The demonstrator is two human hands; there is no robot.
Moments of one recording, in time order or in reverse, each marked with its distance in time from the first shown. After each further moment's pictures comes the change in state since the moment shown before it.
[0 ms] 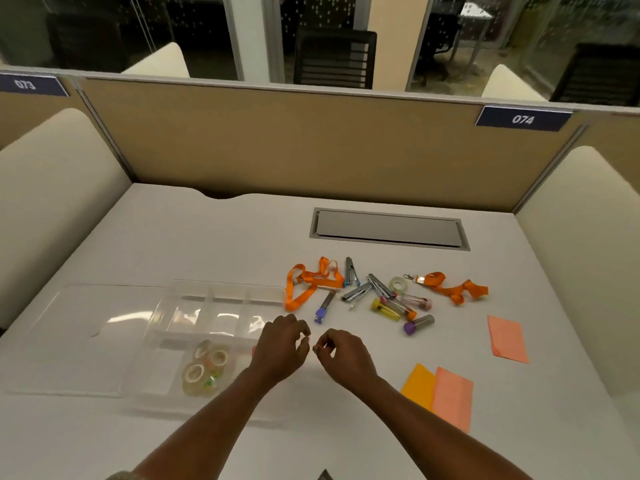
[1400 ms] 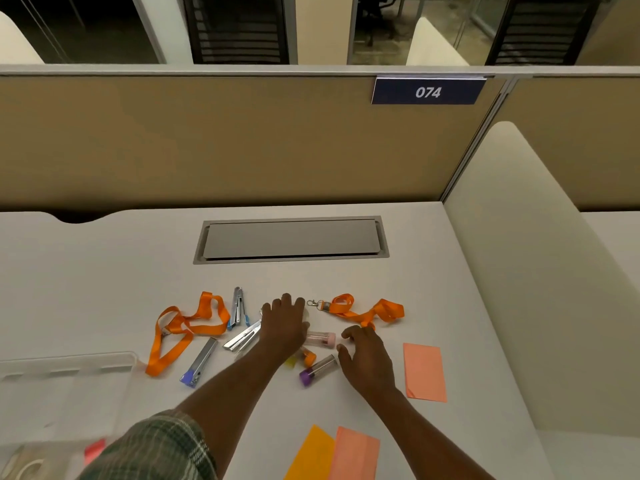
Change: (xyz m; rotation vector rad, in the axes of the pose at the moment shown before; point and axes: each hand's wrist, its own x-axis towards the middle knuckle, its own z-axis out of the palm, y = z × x) left_hand 0.219 0.168 0.166 0.359 -0.285 0.020; right_hand 0.085 0.249 -0.146 -0.058 0.185 0.248
